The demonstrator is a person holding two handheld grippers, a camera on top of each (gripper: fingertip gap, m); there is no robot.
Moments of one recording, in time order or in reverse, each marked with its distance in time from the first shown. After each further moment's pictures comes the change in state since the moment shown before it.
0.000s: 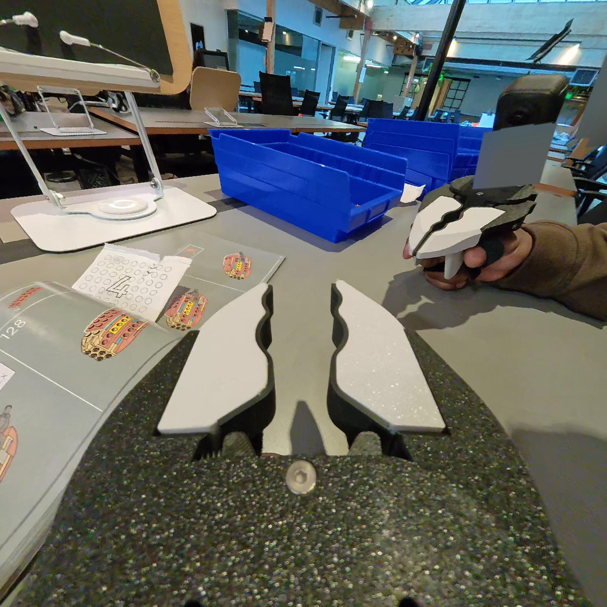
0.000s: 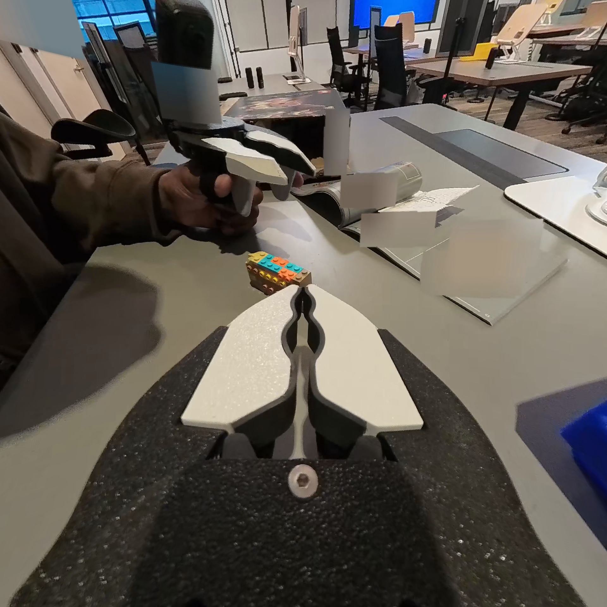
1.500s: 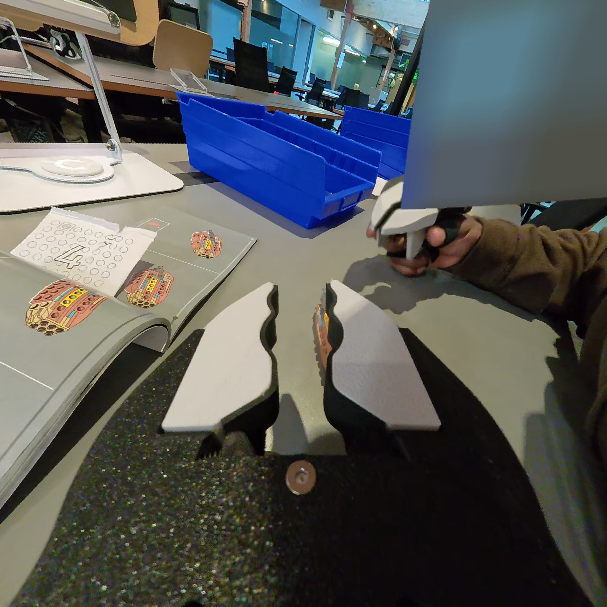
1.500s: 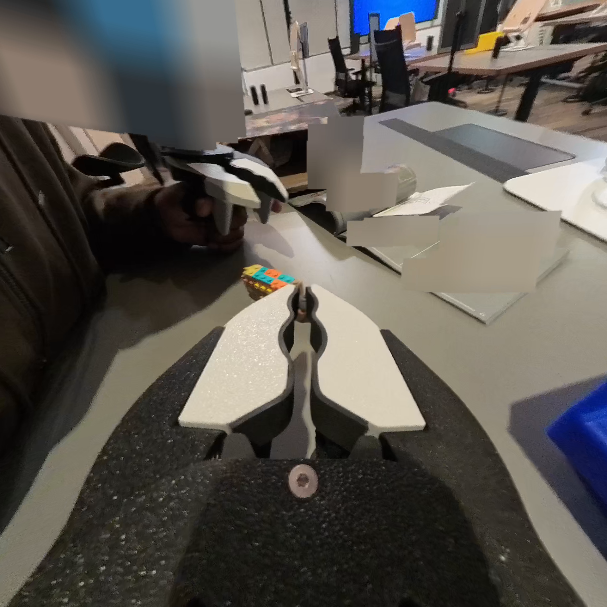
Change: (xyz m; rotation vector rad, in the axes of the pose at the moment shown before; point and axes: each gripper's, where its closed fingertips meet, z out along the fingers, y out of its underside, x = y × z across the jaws) left arm 0.015 0.008 -0.007 -0.049 0.084 -0.112; right arm 0.015 -0.011 -0.005 0.014 -0.010 0.071
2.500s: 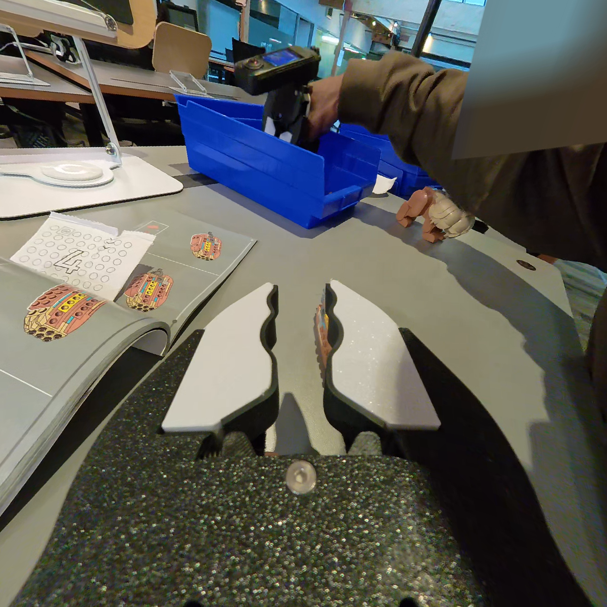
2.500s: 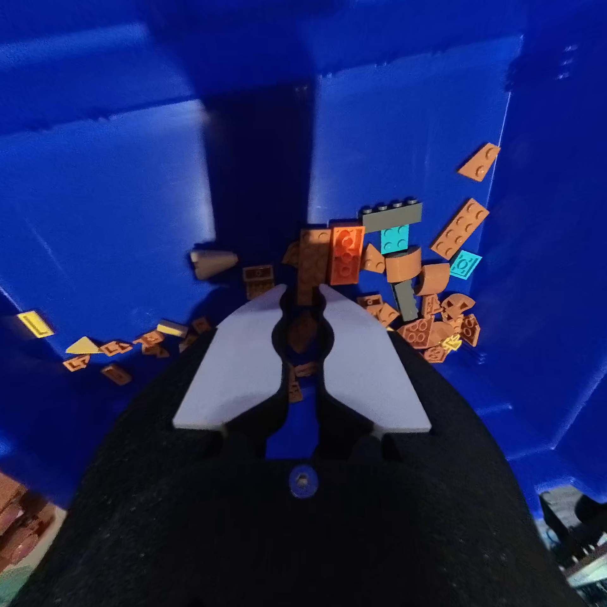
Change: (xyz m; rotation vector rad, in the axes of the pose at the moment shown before) left arm 0.001 0.000 0.002 -0.002 -0.001 0.019; right arm 0.307 0.065 -0.111 -1.297 0.206 -0.255
